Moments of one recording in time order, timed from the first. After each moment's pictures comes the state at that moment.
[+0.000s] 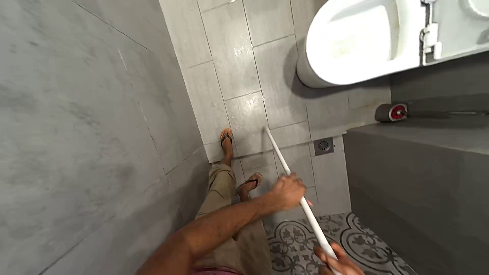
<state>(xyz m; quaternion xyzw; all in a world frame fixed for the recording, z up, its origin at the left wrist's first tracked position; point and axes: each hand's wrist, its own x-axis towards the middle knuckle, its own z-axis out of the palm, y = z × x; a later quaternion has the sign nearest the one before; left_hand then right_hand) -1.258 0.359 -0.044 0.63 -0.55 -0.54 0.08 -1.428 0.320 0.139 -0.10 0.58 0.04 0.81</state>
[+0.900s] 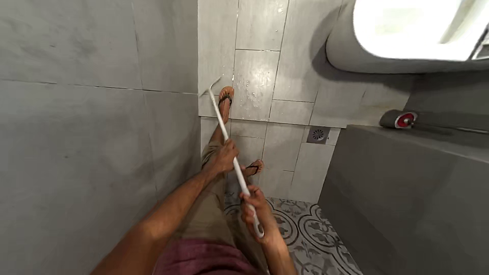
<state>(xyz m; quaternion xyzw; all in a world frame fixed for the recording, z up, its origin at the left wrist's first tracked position) -1.387 0.543 -0.146 0.80 -0.25 -0.53 0.12 -1.540 0.397 0.010 -0.09 0.52 0.23 0.82</state>
